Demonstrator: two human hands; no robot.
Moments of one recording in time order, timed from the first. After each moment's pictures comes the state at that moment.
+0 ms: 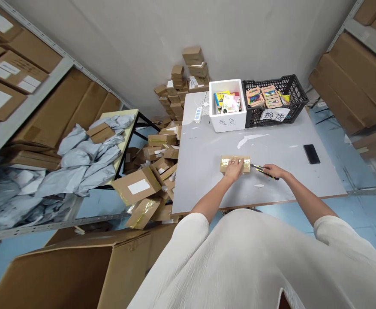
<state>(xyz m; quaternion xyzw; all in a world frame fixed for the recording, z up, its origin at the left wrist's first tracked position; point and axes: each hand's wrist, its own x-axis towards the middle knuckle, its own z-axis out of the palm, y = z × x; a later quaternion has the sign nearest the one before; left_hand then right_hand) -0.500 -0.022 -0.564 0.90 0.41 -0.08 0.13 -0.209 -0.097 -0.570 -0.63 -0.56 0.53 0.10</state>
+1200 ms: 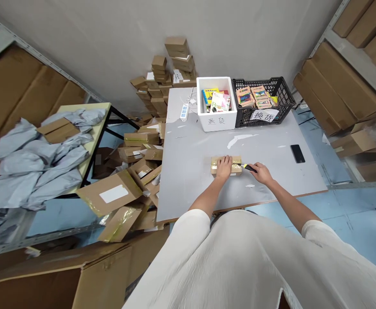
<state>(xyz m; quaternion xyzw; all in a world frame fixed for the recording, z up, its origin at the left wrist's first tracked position) -0.494 -0.006 -0.595 0.87 0.47 0.01 0.11 -0.243 -0.119 -0.582 -0.68 -0.70 0.17 0.08</state>
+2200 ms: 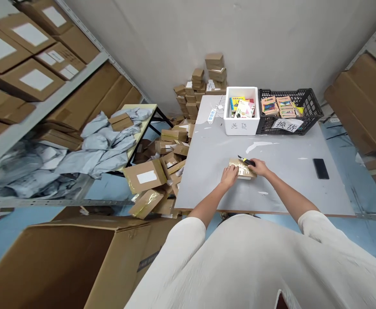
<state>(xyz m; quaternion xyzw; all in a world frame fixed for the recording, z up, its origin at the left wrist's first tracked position) -0.563 -0.031 -0.568 0.86 0.50 -0.02 0.13 -0.313 -0.009 -0.574 -0.64 -0.69 0.29 0.14</state>
